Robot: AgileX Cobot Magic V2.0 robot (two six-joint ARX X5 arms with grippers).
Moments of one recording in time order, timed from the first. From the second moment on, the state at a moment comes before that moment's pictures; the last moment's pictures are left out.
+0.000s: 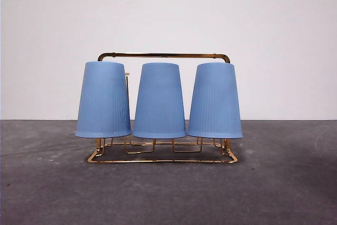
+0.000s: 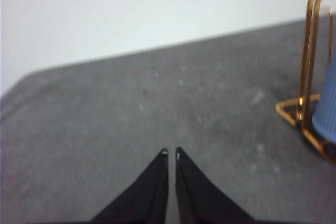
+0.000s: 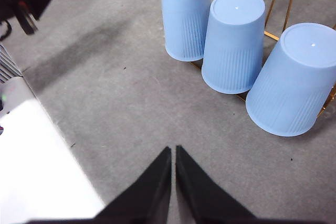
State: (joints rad) left arm 0.00 0.00 0.03 -0.14 0.08 0.18; right arm 0.82 0.76 0.81 -0.63 -0.16 0.17
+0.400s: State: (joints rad) left arm 0.00 0.00 0.03 -0.18 0.08 0.14; right arm 0.82 0.76 0.81 -0.63 -0.16 0.17
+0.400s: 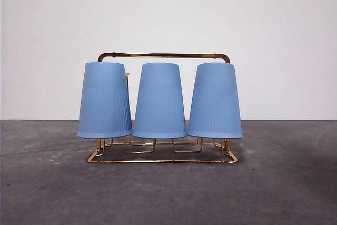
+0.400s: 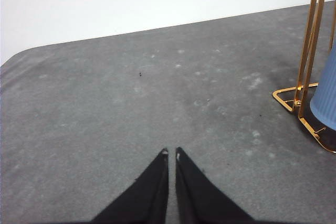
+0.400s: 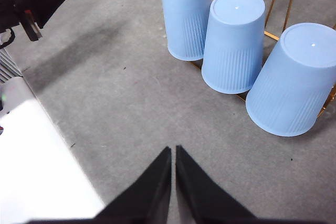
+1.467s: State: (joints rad) left arm 0.00 0.00 0.03 -0.18 0.08 0.14; right arm 0.51 0.55 0.66 -0.37 -0.08 0.04
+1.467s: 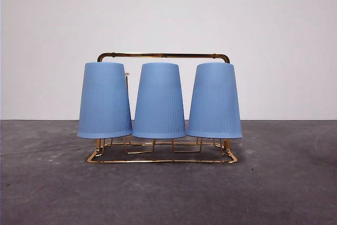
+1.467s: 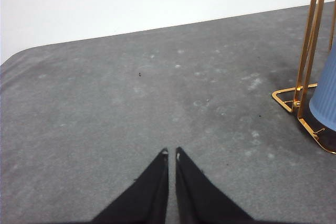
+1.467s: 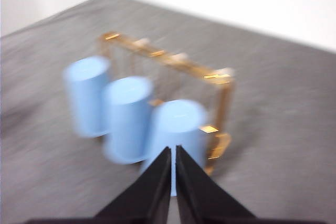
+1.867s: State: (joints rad) left arm 0.00 0.00 0.03 -0.18 0.08 0.14; right arm 0.14 0.23 0.23 0.02 -0.08 -0.03
